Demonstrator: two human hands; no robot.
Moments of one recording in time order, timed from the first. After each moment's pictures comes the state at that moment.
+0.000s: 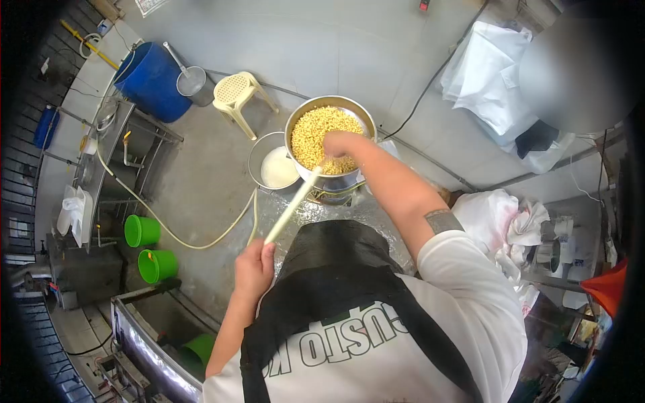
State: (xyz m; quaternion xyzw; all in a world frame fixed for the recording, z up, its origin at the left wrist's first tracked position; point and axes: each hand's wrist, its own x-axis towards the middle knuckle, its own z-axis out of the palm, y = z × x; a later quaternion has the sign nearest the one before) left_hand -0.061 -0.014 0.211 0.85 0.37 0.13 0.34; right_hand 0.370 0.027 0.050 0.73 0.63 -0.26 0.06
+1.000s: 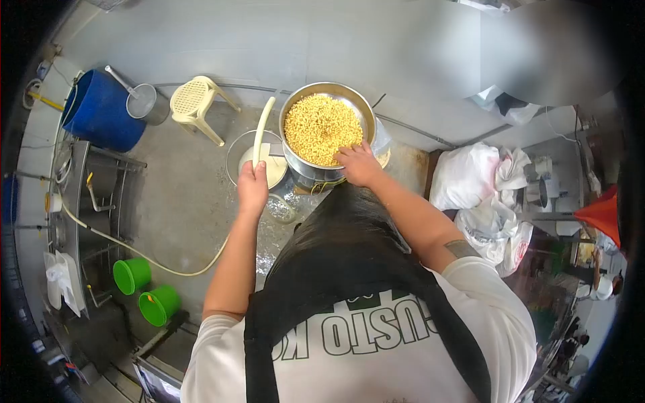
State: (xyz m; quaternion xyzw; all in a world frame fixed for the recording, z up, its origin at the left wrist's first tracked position) left_hand 0.072 0.206 0.065 0.78 0.33 0.17 0.50; right_hand 0.255 -0.063 0.051 0.88 0.45 -0.13 0.00
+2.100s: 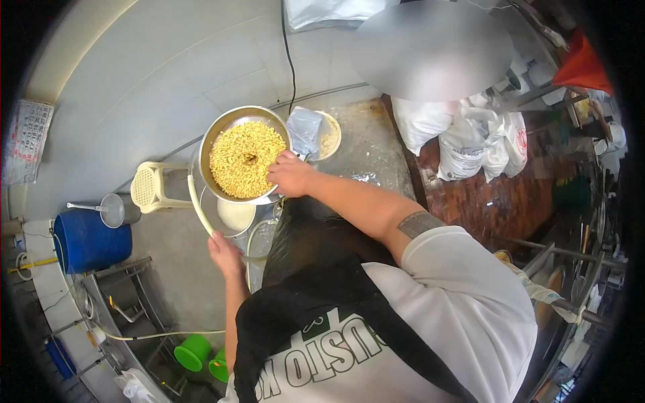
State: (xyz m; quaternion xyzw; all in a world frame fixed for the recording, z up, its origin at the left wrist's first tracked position) left_hand 0.070 0.159 0.056 0.67 0.40 0.13 0.62; right_hand 0.257 -0.081 0.027 0.87 0.46 0.01 -0.19
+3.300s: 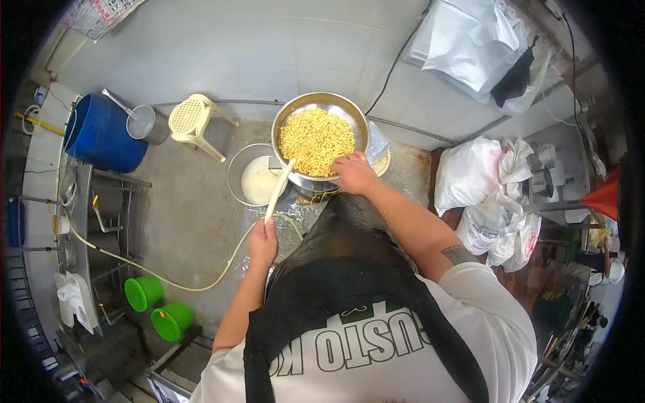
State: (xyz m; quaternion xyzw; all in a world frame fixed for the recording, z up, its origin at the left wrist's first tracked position) left_hand -0.011 0.149 0.065 0.85 0.31 0.08 0.43; right_hand 0.257 -0.066 0.048 0.89 0.45 -0.11 -0.08
